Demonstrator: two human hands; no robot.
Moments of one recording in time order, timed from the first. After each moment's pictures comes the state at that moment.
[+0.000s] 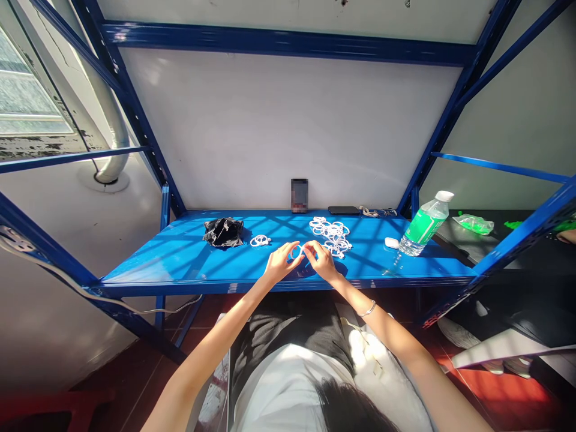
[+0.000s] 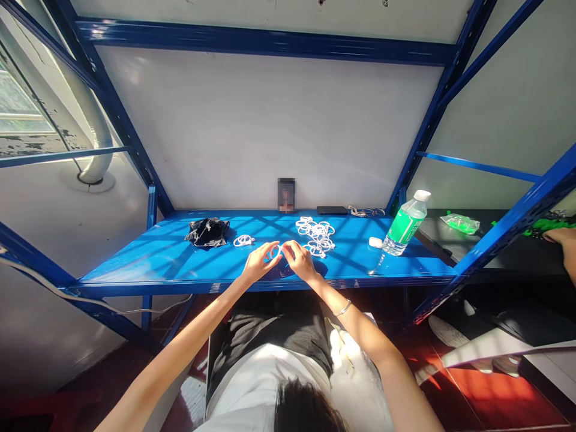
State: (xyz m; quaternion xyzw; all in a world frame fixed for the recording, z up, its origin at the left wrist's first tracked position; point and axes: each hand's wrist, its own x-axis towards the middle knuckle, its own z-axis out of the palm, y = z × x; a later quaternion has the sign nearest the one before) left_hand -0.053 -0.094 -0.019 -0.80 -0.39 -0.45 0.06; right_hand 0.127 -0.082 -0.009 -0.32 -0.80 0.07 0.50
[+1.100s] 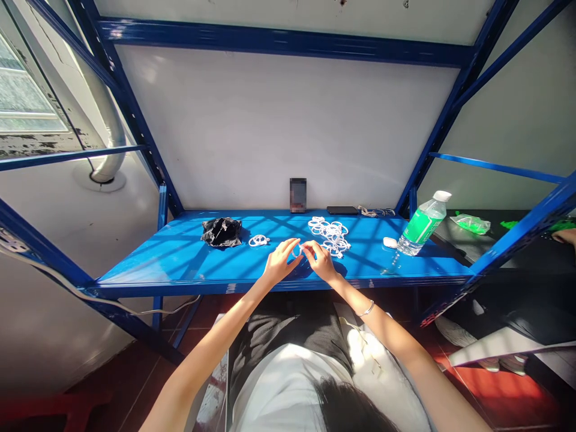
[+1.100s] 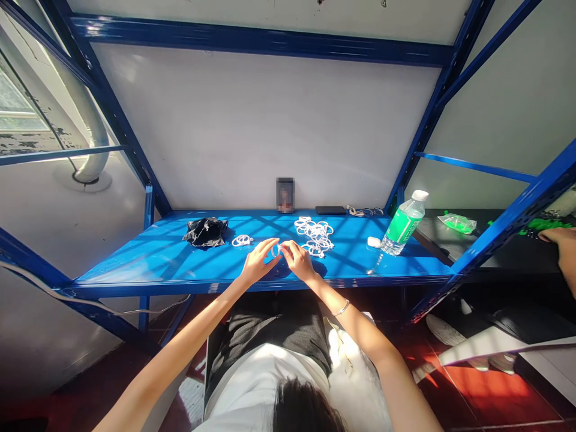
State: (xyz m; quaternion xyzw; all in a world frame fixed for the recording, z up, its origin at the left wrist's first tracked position) left_hand -0.051 -0.096 -0.020 -0.79 -0.39 -0.46 0.11; right_hand 0.127 -0.083 -0.009 -0.31 -0.81 0.05 0.50
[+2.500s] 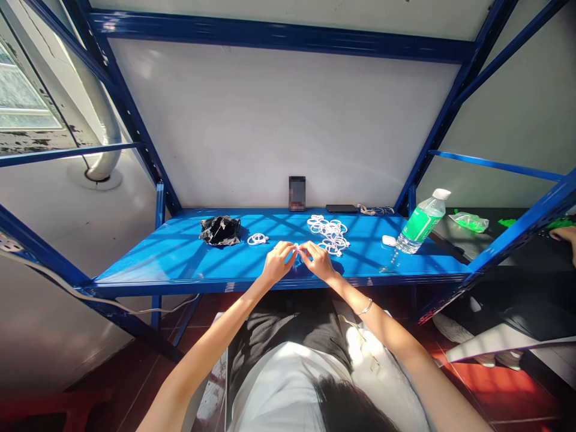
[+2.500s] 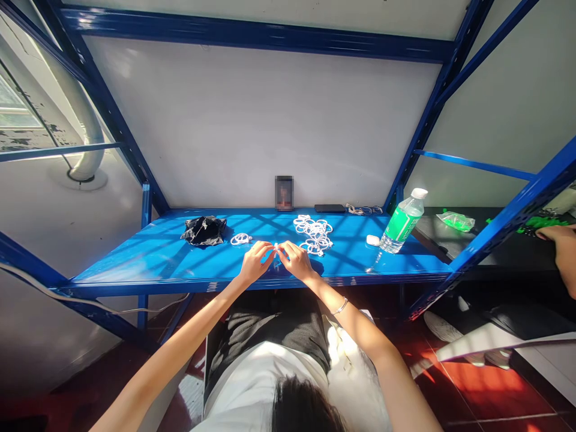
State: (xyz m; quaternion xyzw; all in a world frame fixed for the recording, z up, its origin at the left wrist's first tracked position) left_hand -0.049 -0.100 -0.015 -0.78 -0.37 -0.47 0.17; right_hand 0.124 -0.086 -0.009 -0.30 -0.83 -0.02 0.46
